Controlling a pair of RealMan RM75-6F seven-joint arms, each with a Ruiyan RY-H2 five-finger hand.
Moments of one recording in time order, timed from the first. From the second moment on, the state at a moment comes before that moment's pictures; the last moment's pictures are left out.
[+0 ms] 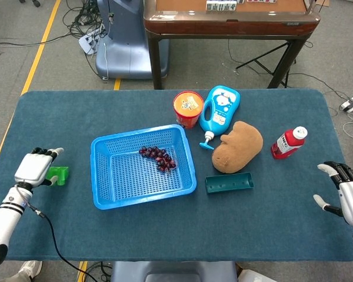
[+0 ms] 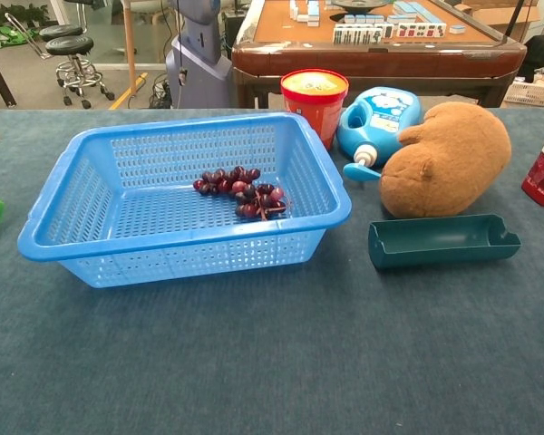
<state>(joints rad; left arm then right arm) -0.59 -1.13 -0.06 -1.46 1.11 0.91 0.27 0.08 -1.01 0.09 -1.64 -1.50 1.50 0.00</state>
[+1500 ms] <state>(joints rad) -0.27 -1.03 -0.02 -1.67 1.35 1.37 0.17 0.76 -1.11 0.27 -1.85 -1.31 0.77 -0.14</state>
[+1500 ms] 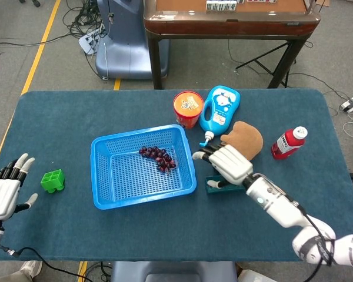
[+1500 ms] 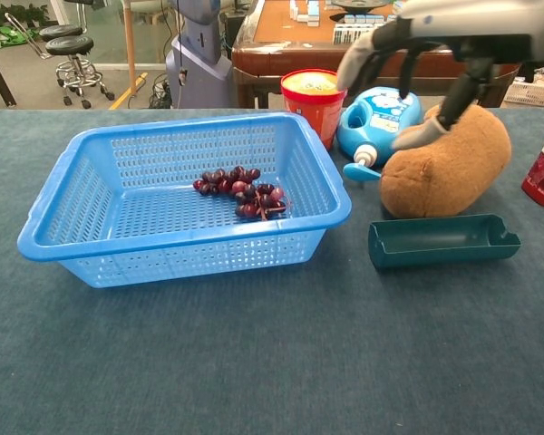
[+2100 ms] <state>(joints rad) -0.24 -1.01 -0.02 -1.70 1.41 1.40 0.18 1.26 -1.47 0.26 -1.51 -0.65 0.63 -0.48</state>
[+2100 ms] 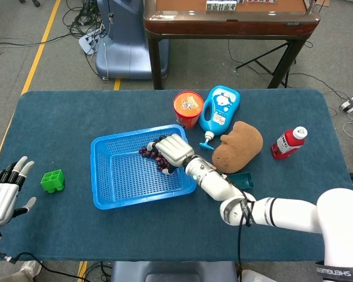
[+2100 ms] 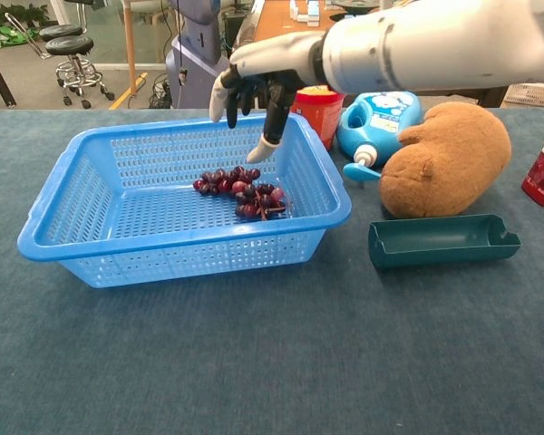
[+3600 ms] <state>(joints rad) -0.20 -0.99 -0.04 -1.69 1.42 1.37 0.15 1.46 -1.72 0.18 -1.16 -0.54 0.47 -0.39</state>
